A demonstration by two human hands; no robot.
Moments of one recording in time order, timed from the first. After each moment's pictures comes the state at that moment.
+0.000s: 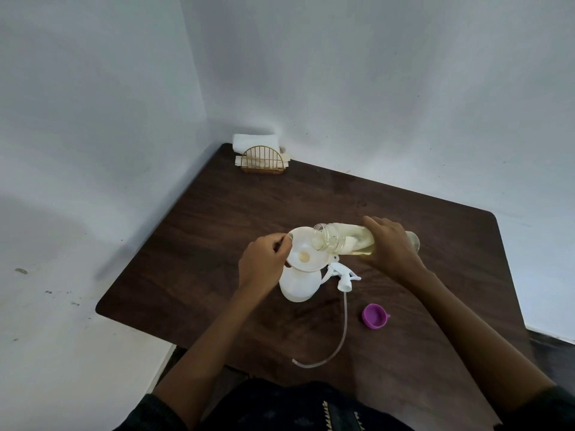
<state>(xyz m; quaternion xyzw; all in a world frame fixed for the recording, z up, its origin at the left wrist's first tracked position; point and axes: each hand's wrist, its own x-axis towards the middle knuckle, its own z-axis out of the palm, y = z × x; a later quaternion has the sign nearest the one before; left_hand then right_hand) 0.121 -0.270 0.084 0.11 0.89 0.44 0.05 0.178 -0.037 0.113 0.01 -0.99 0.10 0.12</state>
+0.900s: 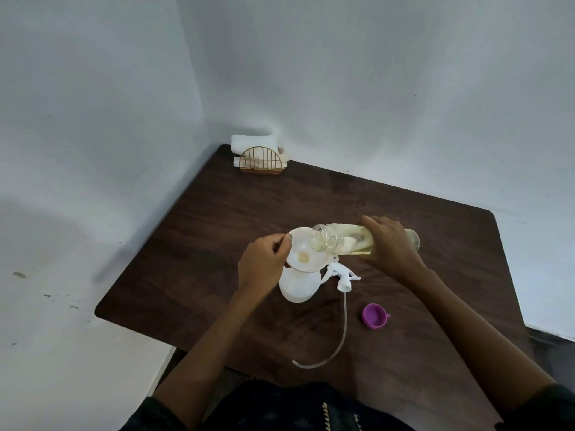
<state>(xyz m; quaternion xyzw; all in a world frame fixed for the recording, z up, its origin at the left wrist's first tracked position) 0.122 -0.270 0.088 0.11 0.89 0.44 0.05 0.178 -0.038 0.117 0.00 -0.99 0.09 0.11</state>
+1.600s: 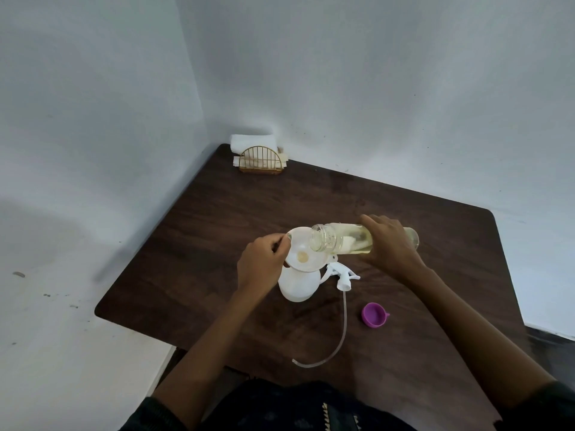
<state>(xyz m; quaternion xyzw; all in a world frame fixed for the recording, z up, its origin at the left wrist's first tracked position) 0.123 -0.271 0.090 0.11 0.89 0.43 0.05 0.177 -0.040 0.120 0.00 -0.99 0.07 0.10</state>
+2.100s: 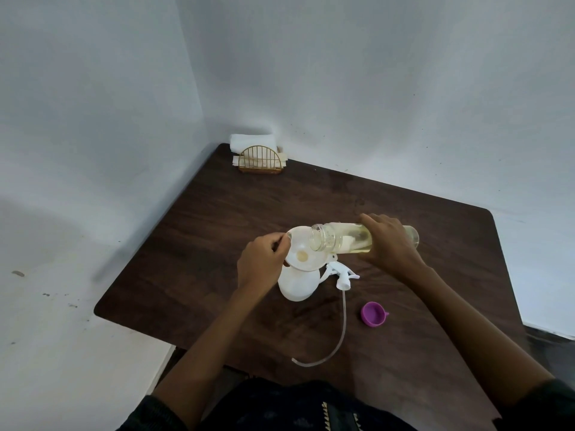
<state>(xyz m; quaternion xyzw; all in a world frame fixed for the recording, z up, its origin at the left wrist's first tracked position) 0.123 -0.270 0.090 0.12 0.89 0.44 0.04 0.179 -0.043 0.124 -0.01 -0.99 0.08 0.08</state>
